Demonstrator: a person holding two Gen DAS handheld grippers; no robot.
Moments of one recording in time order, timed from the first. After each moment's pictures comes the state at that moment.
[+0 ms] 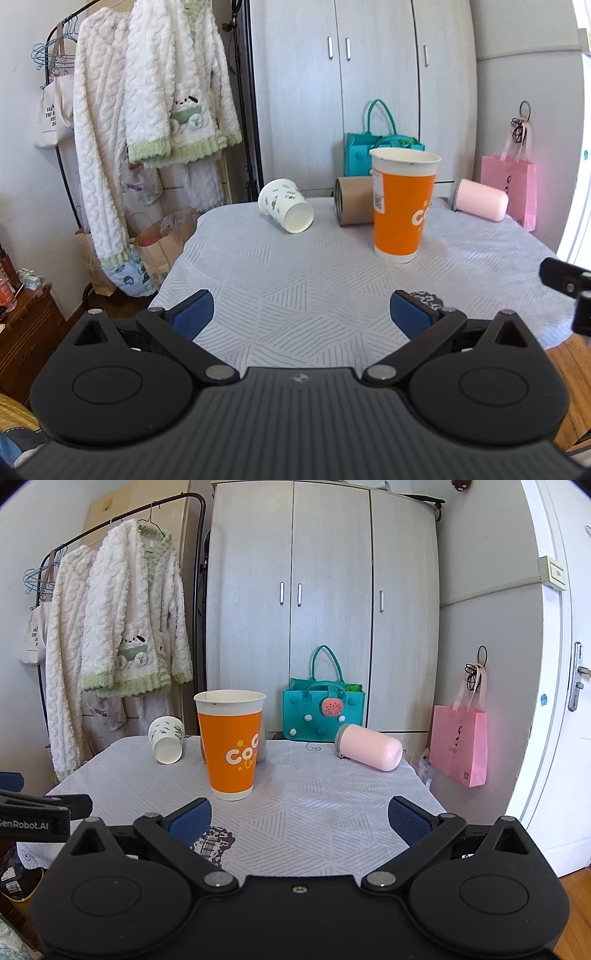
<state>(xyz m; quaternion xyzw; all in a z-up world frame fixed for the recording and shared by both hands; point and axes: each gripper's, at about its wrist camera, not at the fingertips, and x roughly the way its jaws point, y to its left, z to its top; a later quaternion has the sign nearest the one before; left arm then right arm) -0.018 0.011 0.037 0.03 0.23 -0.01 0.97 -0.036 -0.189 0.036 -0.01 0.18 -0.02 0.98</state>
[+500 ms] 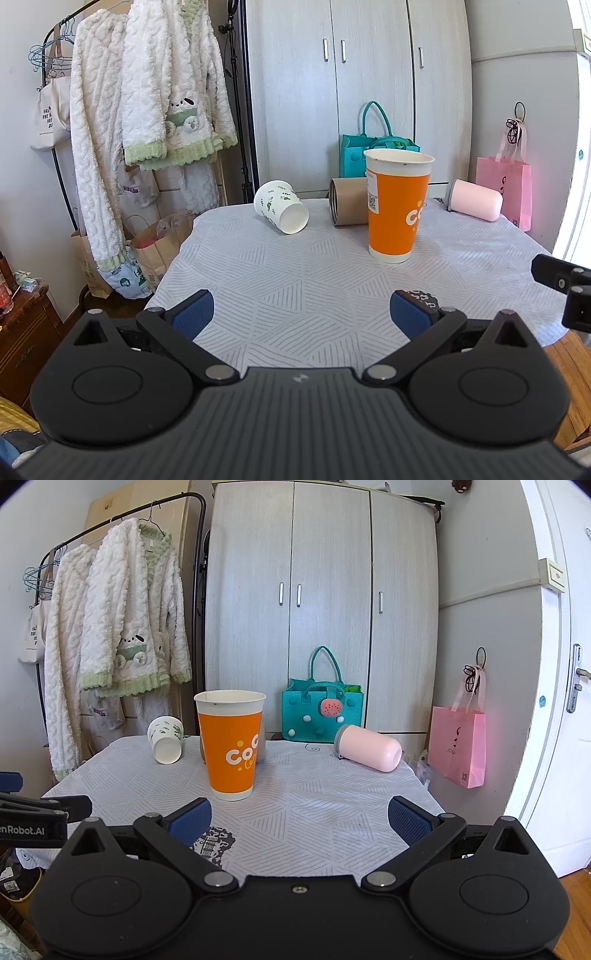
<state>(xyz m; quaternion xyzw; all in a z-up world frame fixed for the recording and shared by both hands) -0.021 0.012 0.035 0.03 0.23 -0.02 0.97 -0.036 -0.188 0.036 -0.01 0.18 -0.02 0.98</state>
